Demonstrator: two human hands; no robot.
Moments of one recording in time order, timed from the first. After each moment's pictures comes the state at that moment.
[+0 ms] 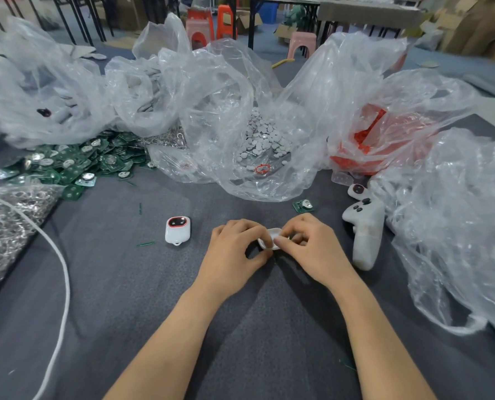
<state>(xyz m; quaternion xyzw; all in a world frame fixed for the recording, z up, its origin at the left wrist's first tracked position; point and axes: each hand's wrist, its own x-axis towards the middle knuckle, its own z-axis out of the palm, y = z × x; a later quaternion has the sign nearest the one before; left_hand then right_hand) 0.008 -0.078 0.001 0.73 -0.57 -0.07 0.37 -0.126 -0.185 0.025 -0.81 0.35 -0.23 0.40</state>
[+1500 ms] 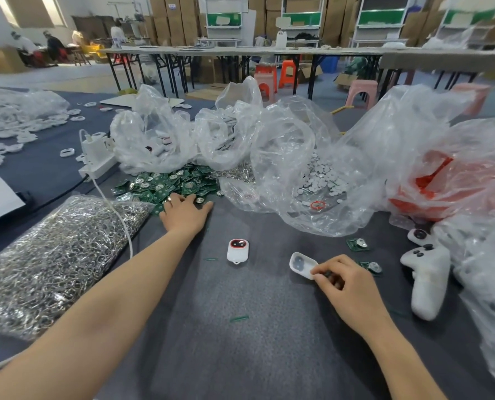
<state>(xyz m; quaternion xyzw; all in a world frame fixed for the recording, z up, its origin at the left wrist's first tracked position) 0.214 -0.055 0.006 0.96 -0.18 0.01 0.20 -0.120 -0.164 0.018 -0.85 0.29 -0.25 0.35</state>
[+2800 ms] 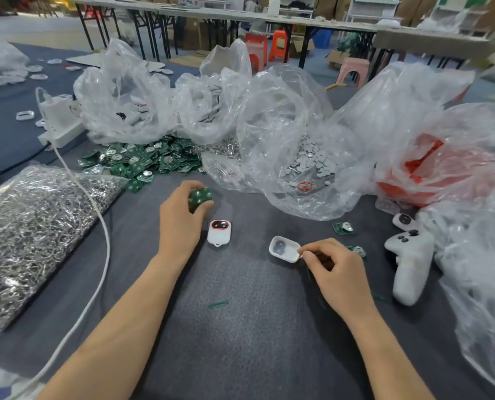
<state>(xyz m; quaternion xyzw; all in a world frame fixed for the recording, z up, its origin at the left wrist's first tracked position) 0.113 -0.034 0.016 0.79 -0.30 0.07 0.52 -0.118 -0.165 0.017 -0.83 0.31 -0.30 0.36</state>
